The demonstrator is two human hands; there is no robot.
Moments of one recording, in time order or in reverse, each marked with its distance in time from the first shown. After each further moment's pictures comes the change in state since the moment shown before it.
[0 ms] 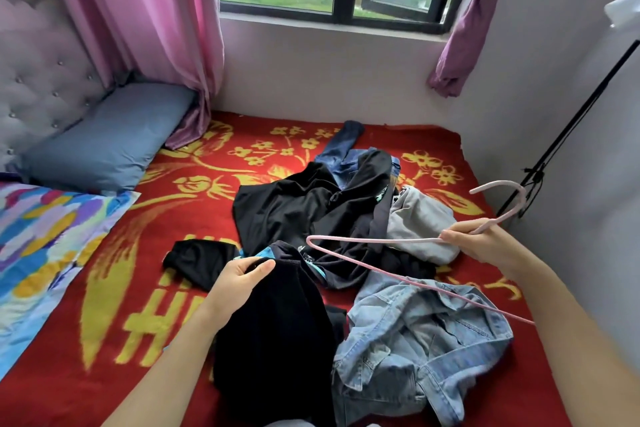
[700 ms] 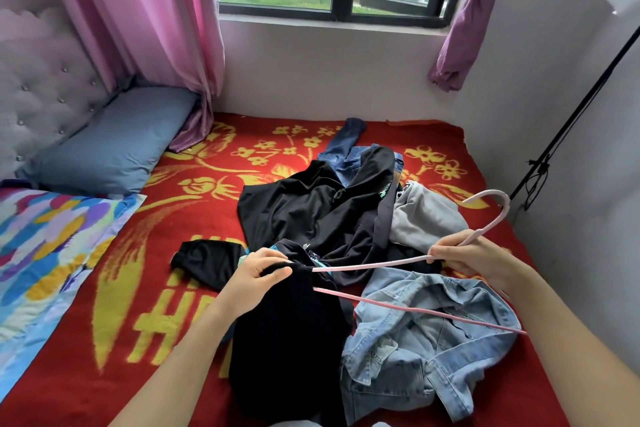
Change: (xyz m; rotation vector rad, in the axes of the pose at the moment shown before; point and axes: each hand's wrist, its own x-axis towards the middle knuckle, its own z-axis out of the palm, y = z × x) left_hand 0.002 0.001 0.002 0.374 -0.073 0.271; right_hand -0.012 0.010 0.024 0.188 -0.226 0.005
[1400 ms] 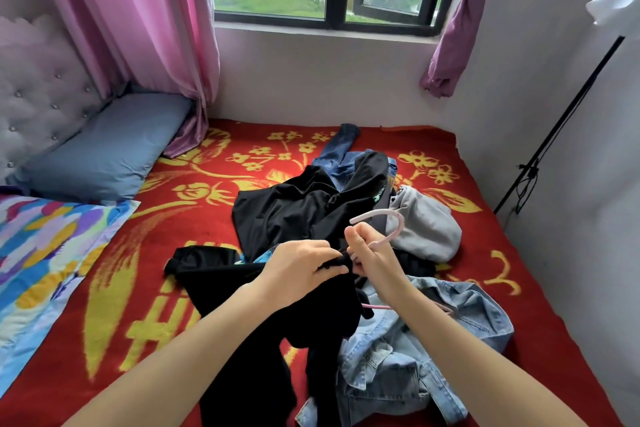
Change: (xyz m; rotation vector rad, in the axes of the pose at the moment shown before) left_hand 0.019 0.078 0.035 0.525 -0.037 0.577; right_hand 0.025 -0.049 0.131 0.298 0.265 -0.238
